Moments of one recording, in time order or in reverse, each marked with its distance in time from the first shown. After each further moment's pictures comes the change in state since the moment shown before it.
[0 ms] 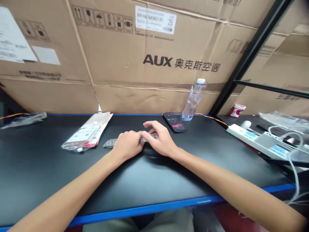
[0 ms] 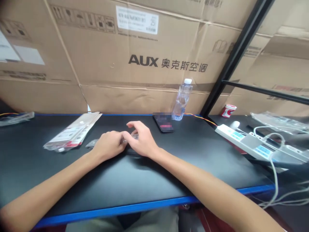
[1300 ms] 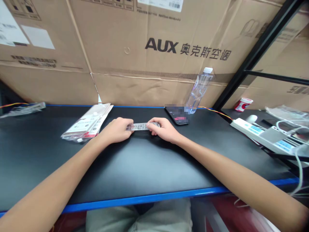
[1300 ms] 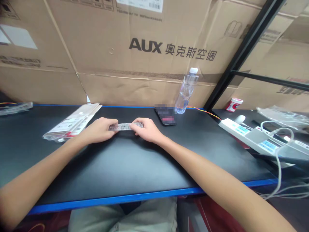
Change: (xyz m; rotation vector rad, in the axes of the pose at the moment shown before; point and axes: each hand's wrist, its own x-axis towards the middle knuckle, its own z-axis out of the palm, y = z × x) left_hand 0.010 -0.058 0.001 -0.140 -0.038 0.029; right_hand 0.011 0.029 -0.009 0.124 -0.241 0.290
